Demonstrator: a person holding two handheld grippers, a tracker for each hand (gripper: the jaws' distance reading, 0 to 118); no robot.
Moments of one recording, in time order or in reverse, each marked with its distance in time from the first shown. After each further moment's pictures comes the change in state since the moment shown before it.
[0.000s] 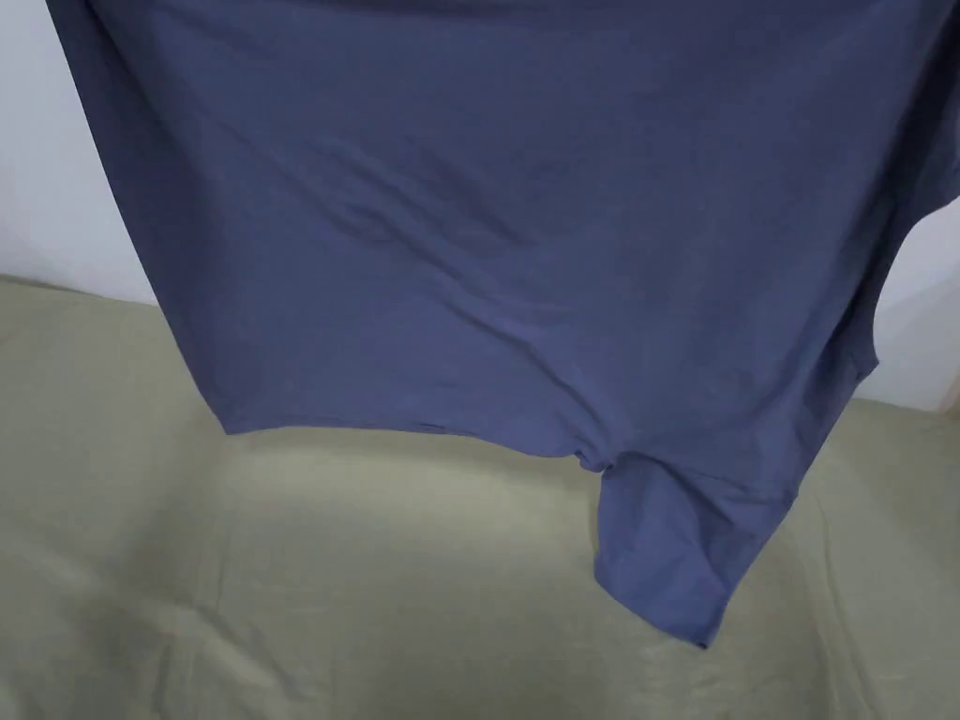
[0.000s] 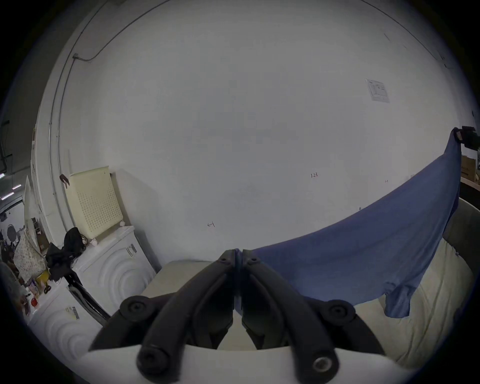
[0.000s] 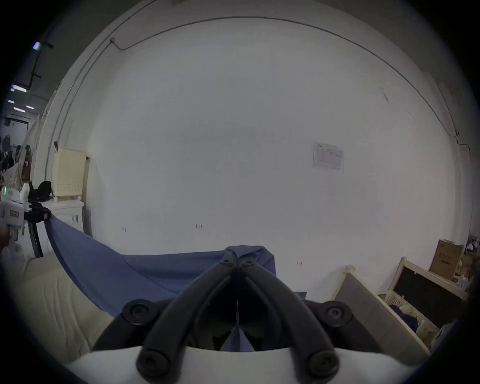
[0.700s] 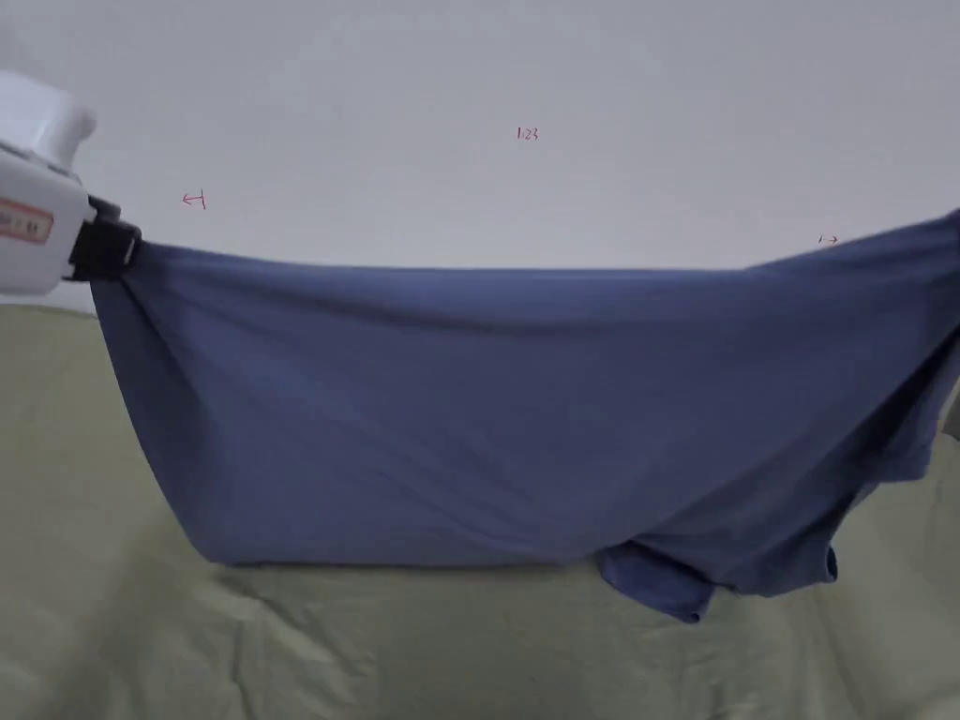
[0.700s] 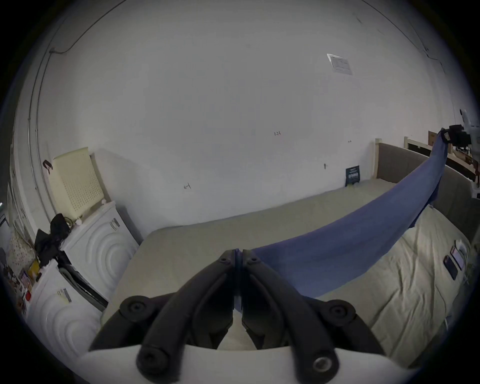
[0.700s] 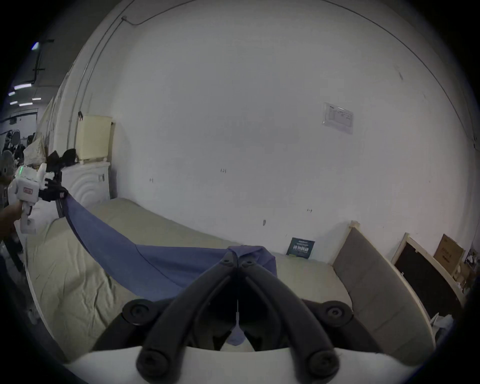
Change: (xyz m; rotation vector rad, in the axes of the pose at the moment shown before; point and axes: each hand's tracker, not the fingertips) left arm -0.008 -0.136 0.116 -0.131 -0.178 -0.074; right arm -0.008 -0.108 0.165 -0.210 0.111 0.038
